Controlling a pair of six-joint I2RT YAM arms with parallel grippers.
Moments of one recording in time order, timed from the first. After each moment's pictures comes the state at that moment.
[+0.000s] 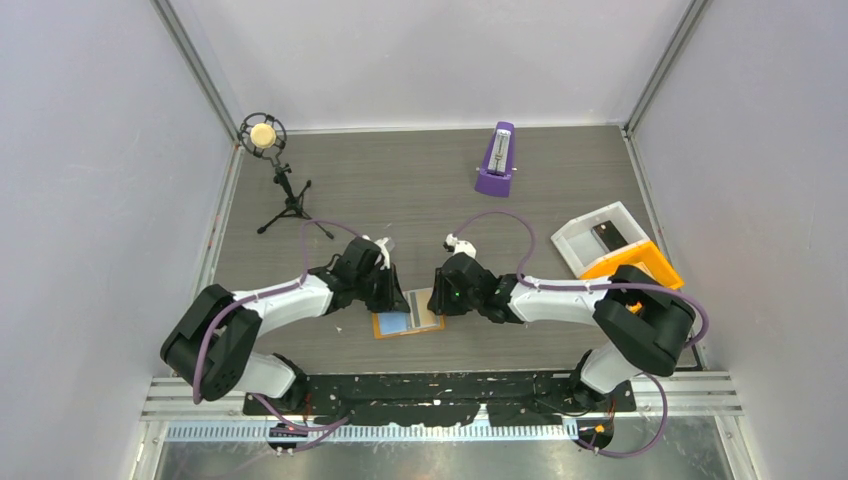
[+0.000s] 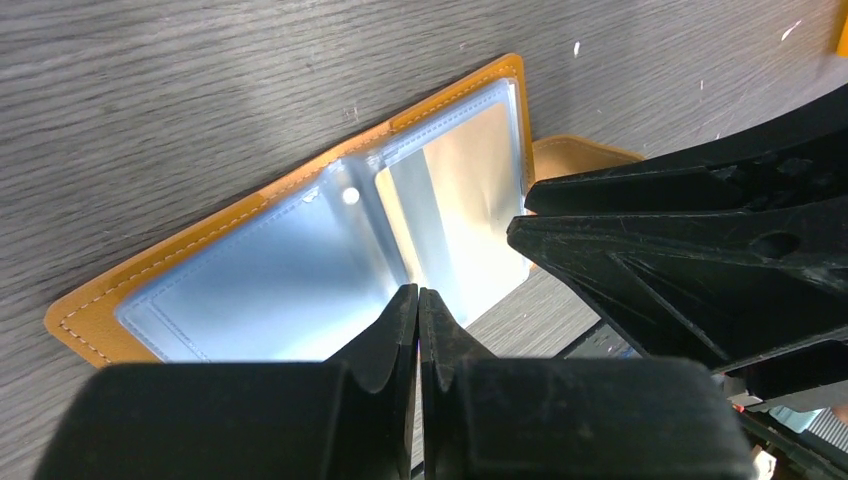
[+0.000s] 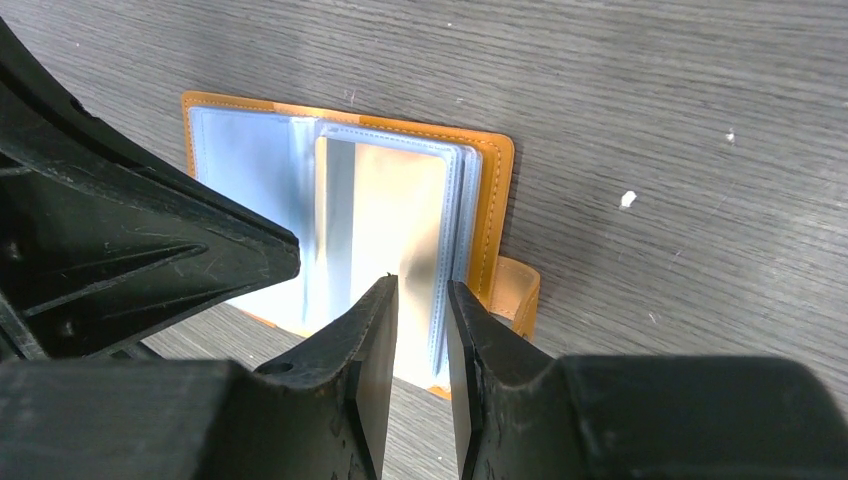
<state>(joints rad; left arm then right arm) -0.62 1.38 0.57 -0.08 0.34 -0.71 0.95 1.53 0.69 0.04 0.07 0.81</state>
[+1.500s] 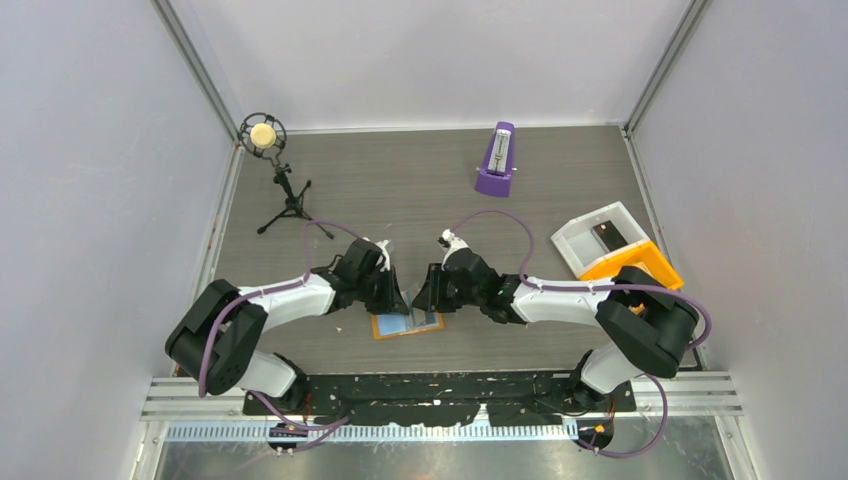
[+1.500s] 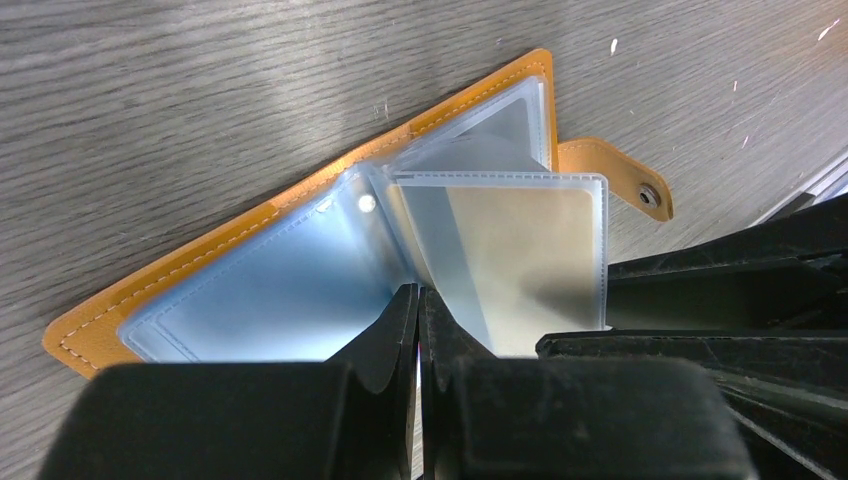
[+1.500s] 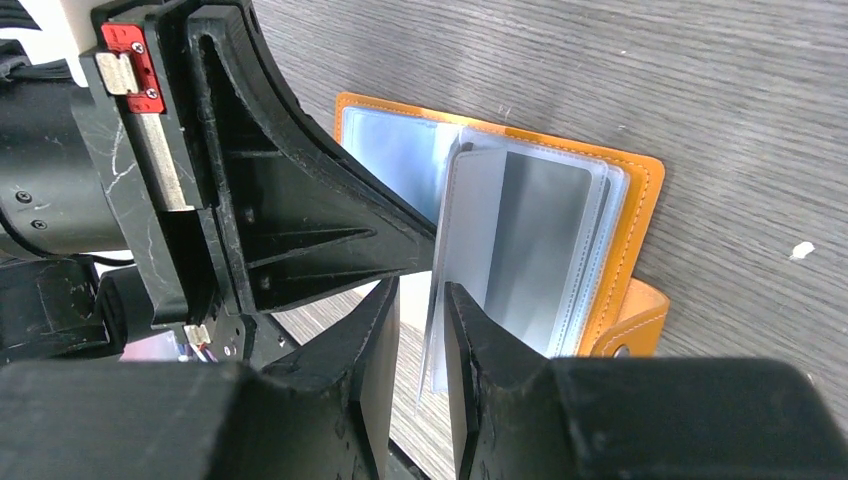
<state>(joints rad) -0.62 1.42 0.57 -0.09 0.33 -0.71 0.94 1.52 0.67 0.21 -0.10 0.86</state>
